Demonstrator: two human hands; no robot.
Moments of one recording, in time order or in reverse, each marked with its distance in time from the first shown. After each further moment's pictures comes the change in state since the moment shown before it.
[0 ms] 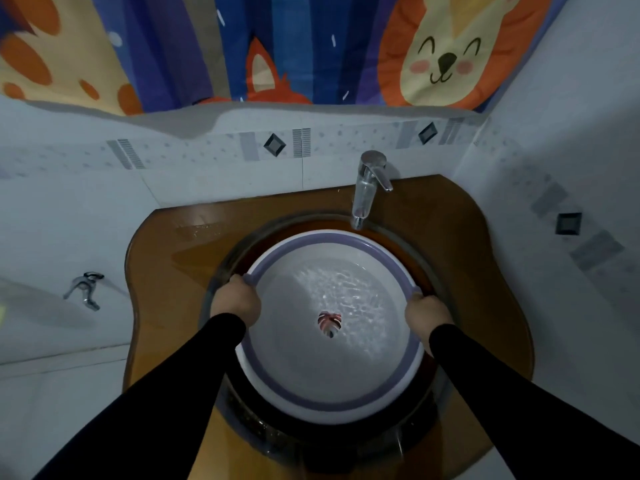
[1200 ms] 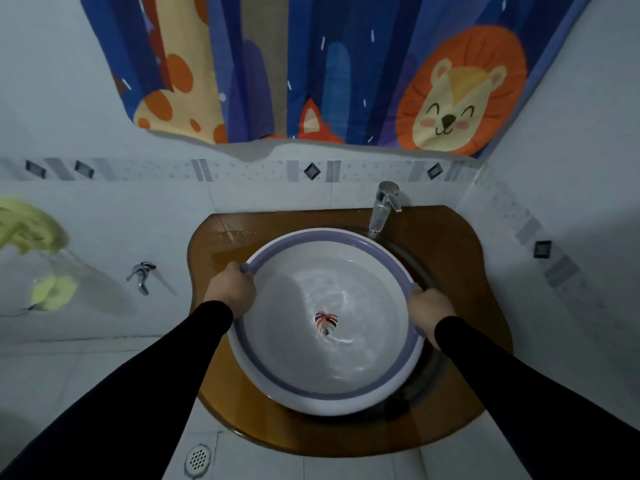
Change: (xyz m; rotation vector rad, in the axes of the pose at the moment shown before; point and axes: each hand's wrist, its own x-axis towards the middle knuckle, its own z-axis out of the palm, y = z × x) left_hand -0.092 -0.032 -0.070 -0.196 0.248 -0.010; right_hand -0.101 -0.025 -0.049 -0.050 -0.061 -0.180
